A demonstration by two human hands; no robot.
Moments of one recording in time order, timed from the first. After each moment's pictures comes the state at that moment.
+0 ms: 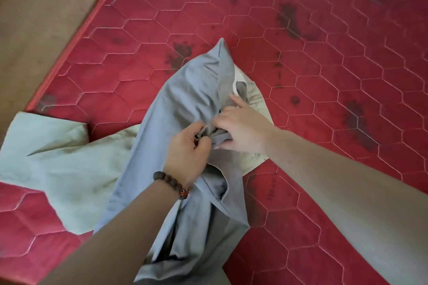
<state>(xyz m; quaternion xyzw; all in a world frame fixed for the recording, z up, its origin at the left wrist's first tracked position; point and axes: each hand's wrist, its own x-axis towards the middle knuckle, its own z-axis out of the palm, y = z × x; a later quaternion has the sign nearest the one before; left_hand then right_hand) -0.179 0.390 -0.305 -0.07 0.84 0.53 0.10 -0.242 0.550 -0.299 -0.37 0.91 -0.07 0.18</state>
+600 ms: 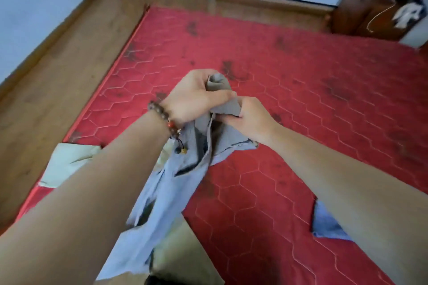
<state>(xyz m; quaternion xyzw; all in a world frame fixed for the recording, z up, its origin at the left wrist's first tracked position) -0.119 0.500 0.026 0.19 0.78 0.57 0.17 -0.097 0.666 -0.037 -0.09 0.89 -0.43 0.05</state>
